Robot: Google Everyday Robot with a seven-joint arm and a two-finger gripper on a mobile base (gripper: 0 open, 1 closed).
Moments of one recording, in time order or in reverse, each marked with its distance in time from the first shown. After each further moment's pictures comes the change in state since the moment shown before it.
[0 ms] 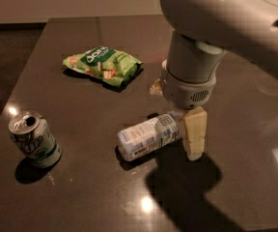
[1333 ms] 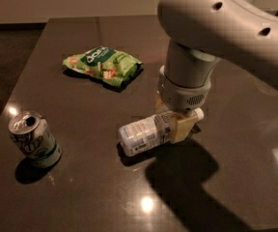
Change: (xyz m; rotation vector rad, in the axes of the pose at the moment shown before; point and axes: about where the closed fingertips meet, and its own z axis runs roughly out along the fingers) arm 0.001 -0.007 0.018 -0.011 -0.011 -0.010
